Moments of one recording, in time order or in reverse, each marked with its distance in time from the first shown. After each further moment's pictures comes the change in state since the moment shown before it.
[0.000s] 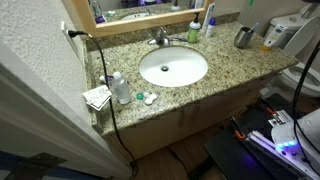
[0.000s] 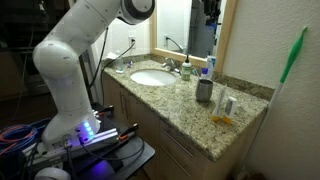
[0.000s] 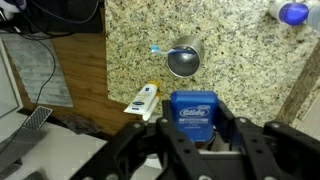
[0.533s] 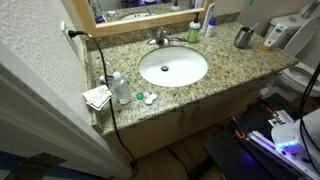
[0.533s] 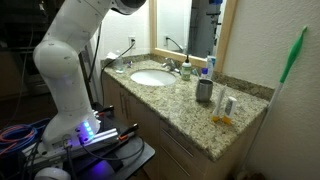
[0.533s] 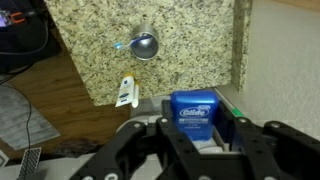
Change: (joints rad) arm 0.013 -0.136 -0.001 0.010 0.004 0.119 0.329
